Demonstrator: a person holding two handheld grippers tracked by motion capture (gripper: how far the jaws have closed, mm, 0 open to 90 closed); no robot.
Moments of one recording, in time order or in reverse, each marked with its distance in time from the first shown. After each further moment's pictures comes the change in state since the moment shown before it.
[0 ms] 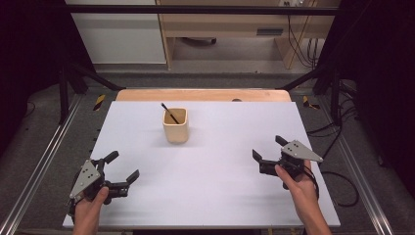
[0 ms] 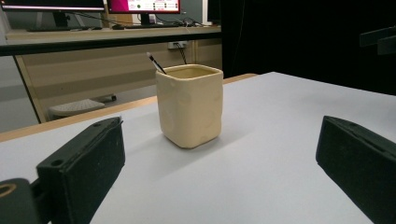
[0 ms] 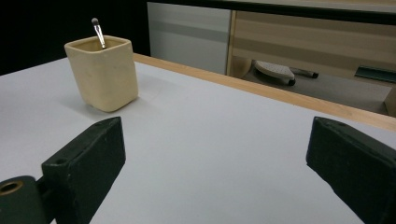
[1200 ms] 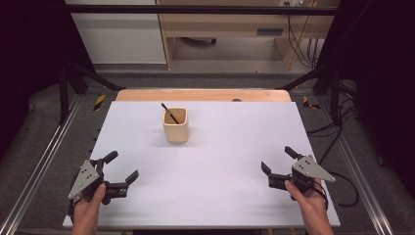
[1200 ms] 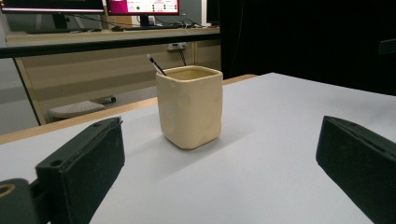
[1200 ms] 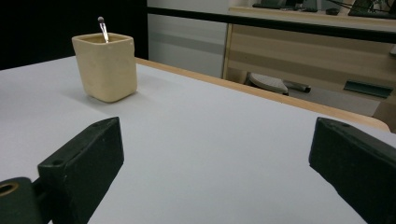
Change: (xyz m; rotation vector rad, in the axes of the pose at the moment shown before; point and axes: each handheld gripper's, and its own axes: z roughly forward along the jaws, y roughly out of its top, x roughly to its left) left arm 0.001 0.001 -0.002 -0.004 -0.003 0.005; right arm -0.004 -0.032 -0.032 -0.070 -0.013 -0.035
